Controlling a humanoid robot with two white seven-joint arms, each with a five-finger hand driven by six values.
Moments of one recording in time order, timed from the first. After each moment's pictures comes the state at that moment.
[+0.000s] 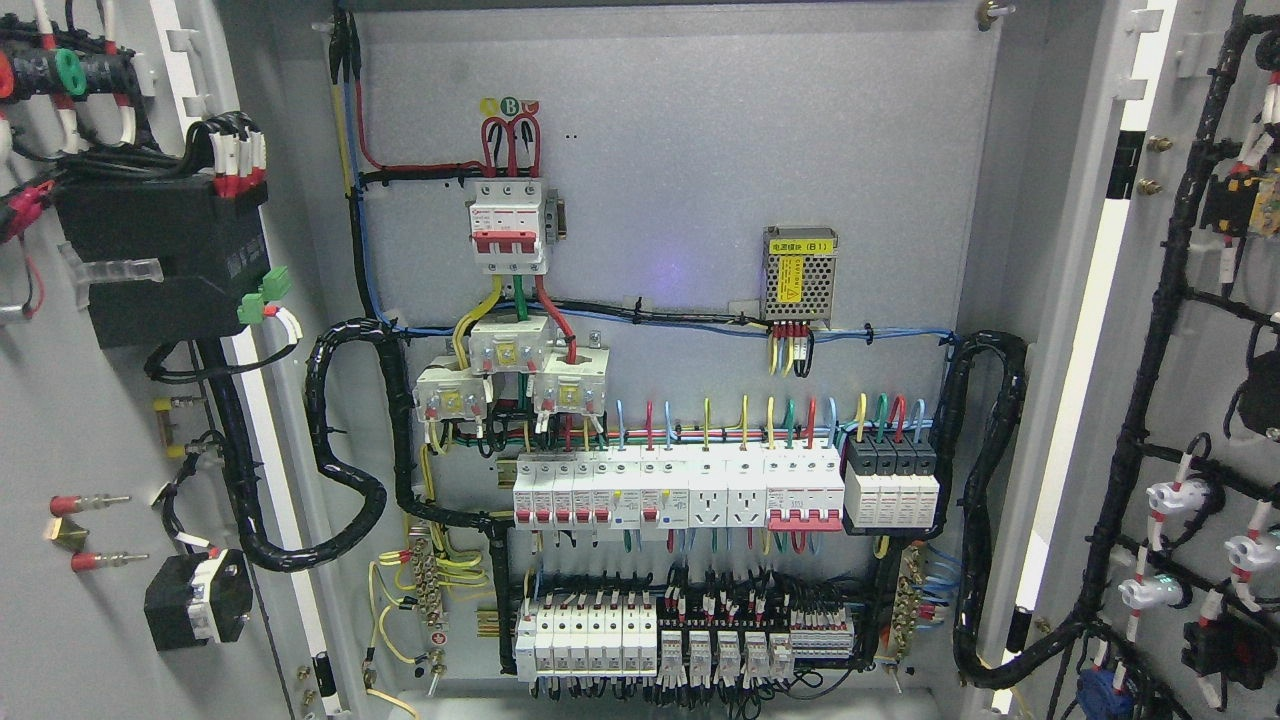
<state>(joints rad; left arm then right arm) 0.37 0.46 -0.20 -1.85 0.35 -0.77 -0.09 0.46 -0.61 -0.17 -1.98 -0.73 -0.79 0.16</state>
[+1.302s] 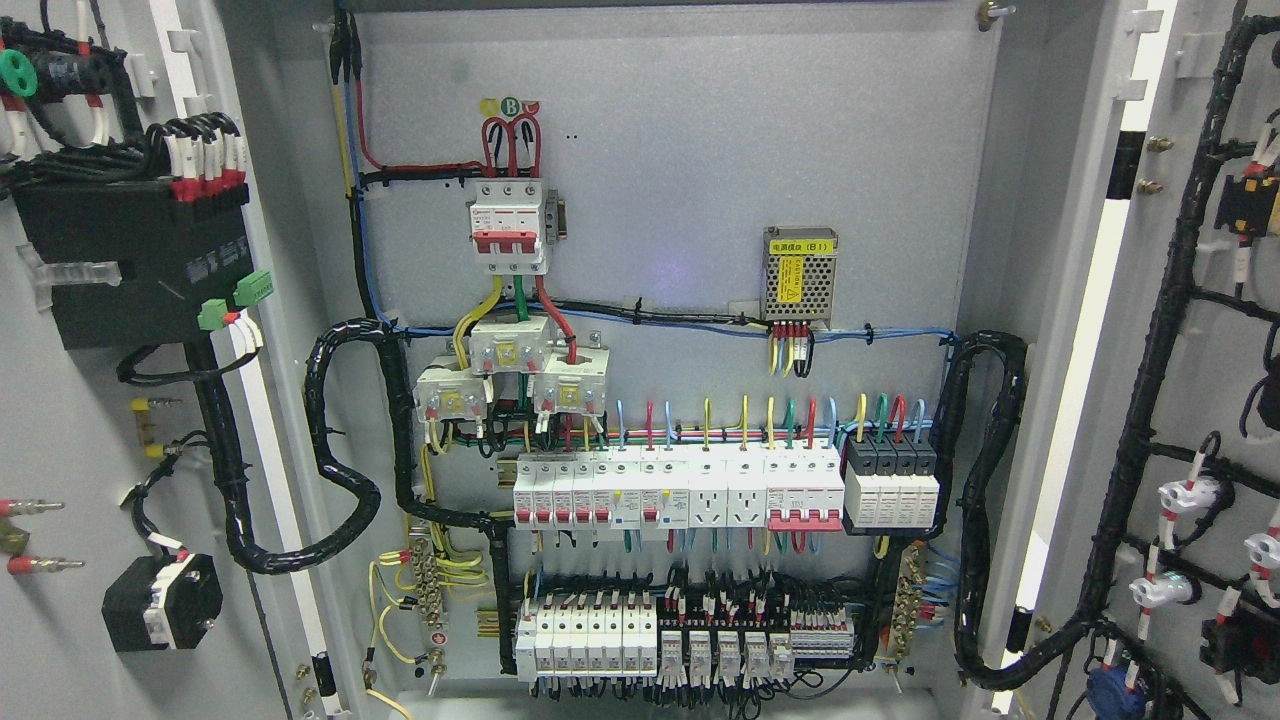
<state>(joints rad) 0.42 0.49 -0.10 -1.84 0.51 -0.77 -0.09 0.47 -0.64 -0.21 -1.95 -0.79 -0.78 0.20</state>
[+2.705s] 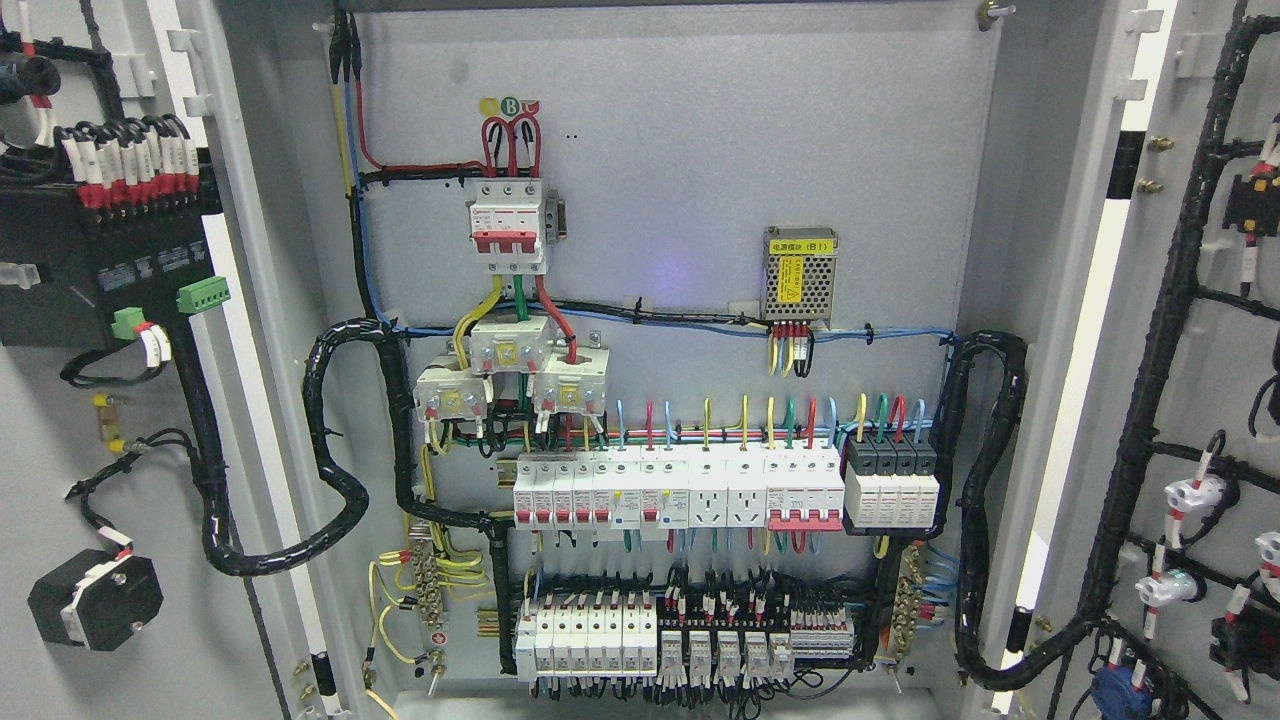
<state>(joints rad) 0.50 0.51 0.12 -1.83 0.72 -0.77 -0.08 0.47 -0.65 -0.23 -1.89 -0.84 -0.78 0.21</state>
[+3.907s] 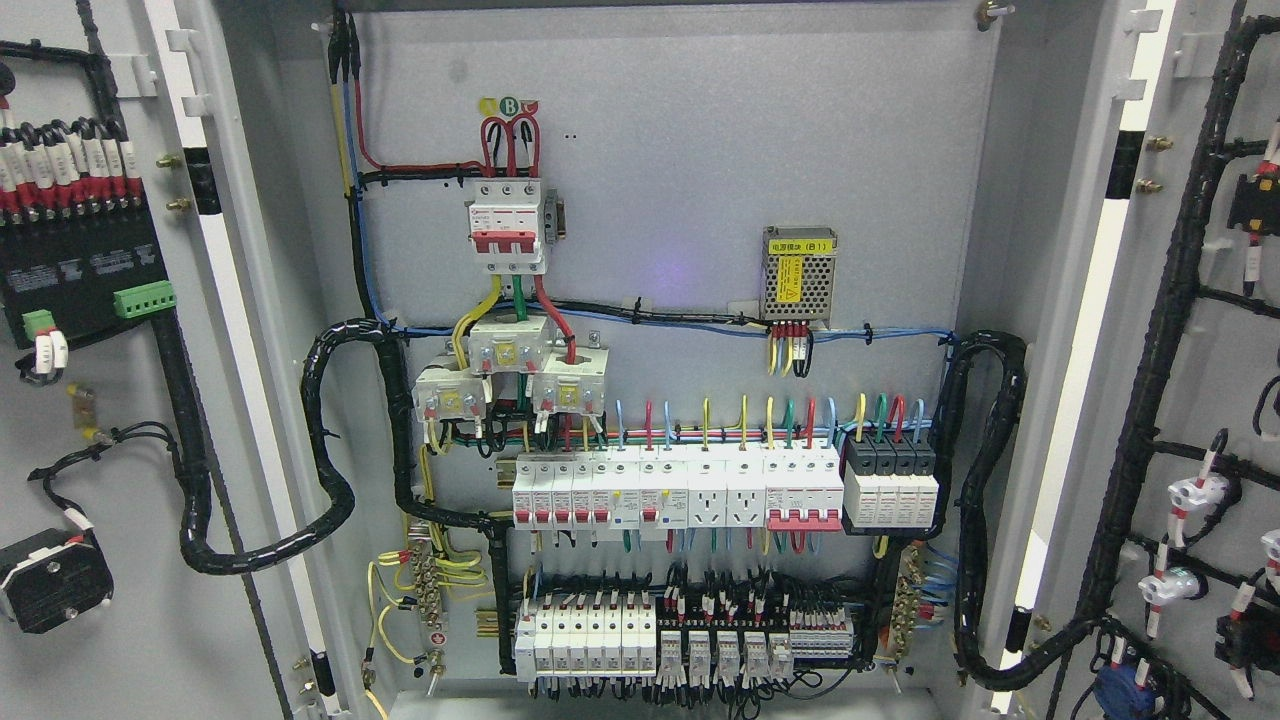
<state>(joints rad) 0.41 0.62 0.29 -1.73 0.87 -0.77 -0.08 0.48 -0.66 -0.25 -1.92 -0.89 -0.78 0.21</state>
